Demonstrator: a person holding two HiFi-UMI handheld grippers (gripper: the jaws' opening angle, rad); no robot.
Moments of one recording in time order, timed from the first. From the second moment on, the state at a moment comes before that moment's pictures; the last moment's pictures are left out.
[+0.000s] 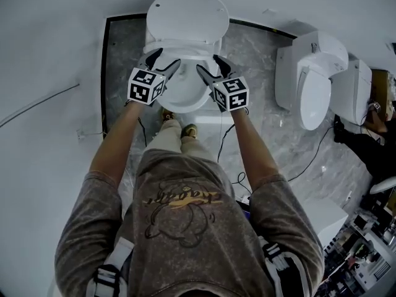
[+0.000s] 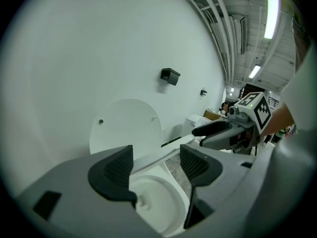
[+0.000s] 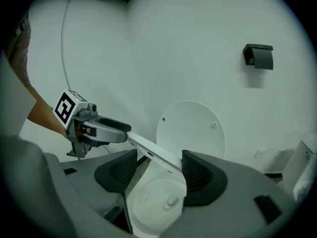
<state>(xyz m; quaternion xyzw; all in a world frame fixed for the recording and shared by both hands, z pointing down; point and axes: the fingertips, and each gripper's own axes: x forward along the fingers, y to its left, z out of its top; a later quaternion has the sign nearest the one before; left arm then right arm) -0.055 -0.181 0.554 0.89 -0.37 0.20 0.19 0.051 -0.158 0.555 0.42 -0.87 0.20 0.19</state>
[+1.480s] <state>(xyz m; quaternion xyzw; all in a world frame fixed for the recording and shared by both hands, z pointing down) -0.073 0.037 0.830 0.80 -0.34 0.33 0.38 0.032 0.055 0.828 0.34 -0.79 0.41 0.31</state>
